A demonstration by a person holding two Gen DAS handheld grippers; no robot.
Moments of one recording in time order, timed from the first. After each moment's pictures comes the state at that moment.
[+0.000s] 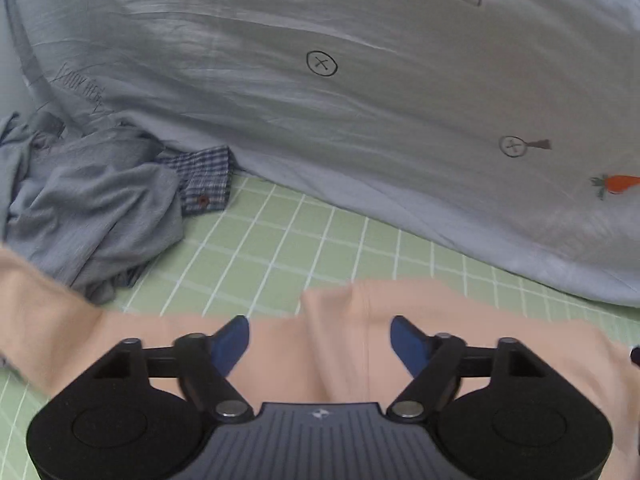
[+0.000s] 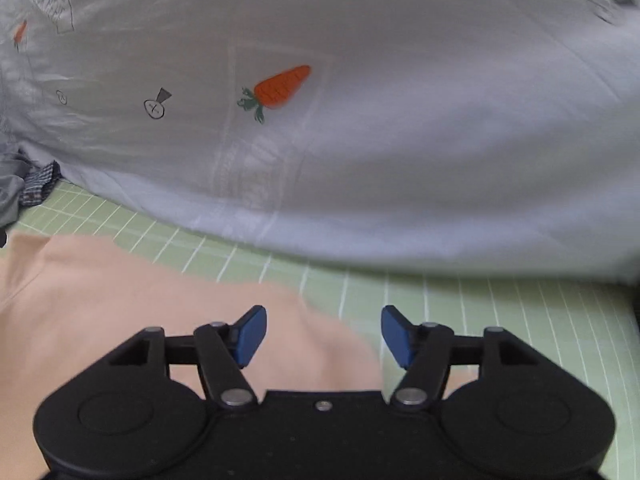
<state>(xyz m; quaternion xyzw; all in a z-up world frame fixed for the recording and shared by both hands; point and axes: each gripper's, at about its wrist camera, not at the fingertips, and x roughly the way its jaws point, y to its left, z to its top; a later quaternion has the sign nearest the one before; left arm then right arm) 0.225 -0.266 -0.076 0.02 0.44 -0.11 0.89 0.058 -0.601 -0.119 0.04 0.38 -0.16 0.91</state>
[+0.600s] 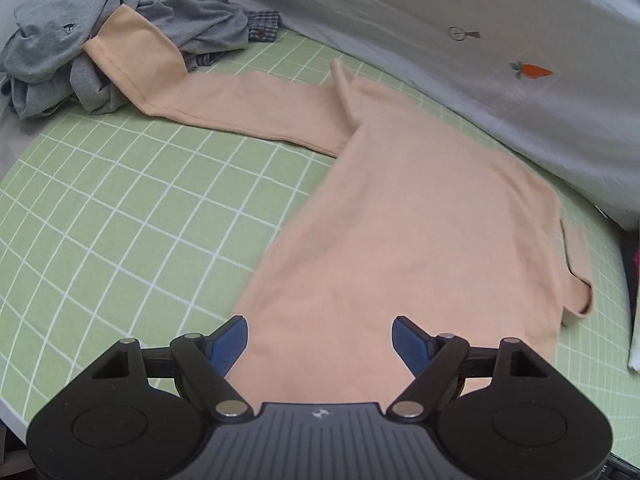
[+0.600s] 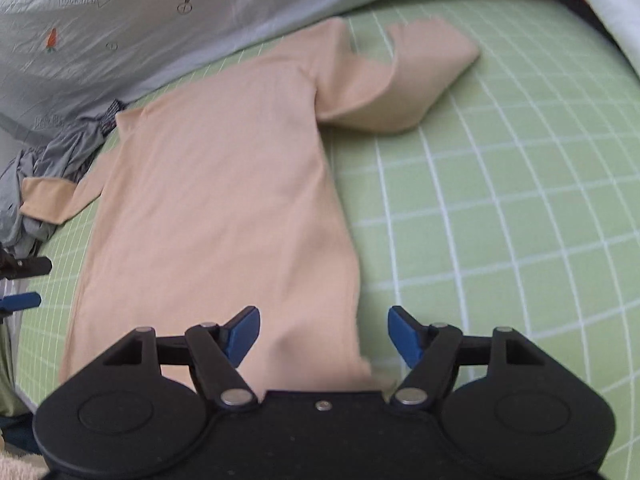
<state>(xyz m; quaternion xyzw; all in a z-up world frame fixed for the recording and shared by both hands) -0.008 -0.174 -0.065 -0.05 0.53 -0.14 0.84 -0.197 -0.514 -0.143 0.27 0.47 -0.12 0.83</state>
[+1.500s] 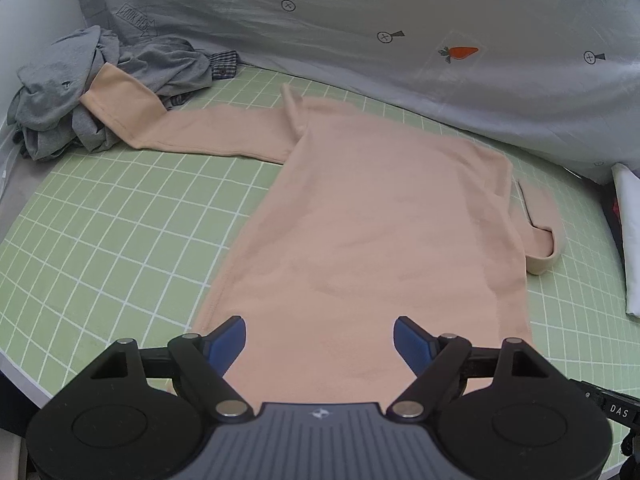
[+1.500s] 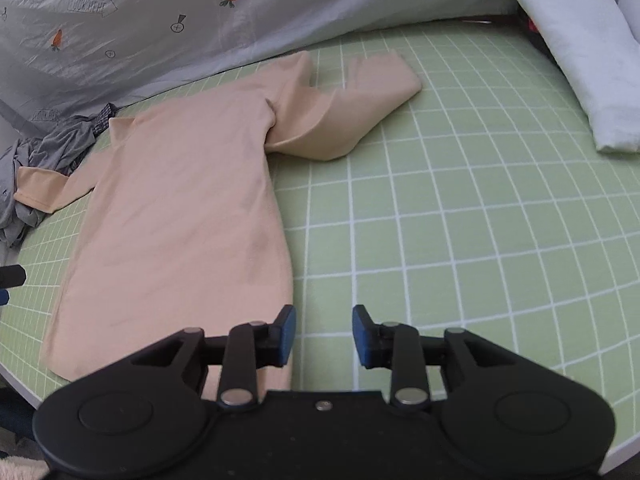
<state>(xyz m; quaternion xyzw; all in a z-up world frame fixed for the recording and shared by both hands) -0.089 -0.237 -0.034 0.02 0.48 -0.15 0.86 -0.248 -0.556 -0.091 0.21 0.45 -0.16 0.85</state>
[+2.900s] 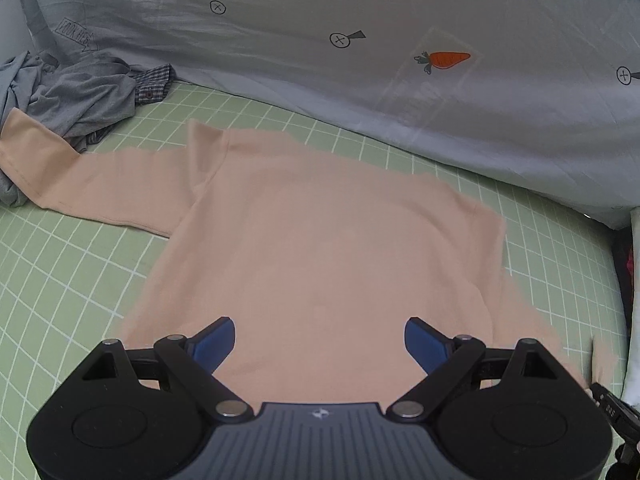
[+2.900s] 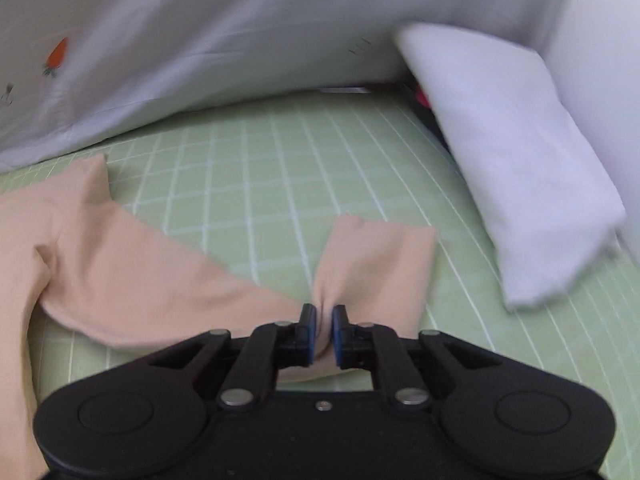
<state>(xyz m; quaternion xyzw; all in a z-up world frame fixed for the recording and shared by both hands) 0.019 -0.374 -0.051 0.00 0.50 -0.14 0.85 -0.173 -0.706 -0.117 0.15 0.40 -0.34 0.83</state>
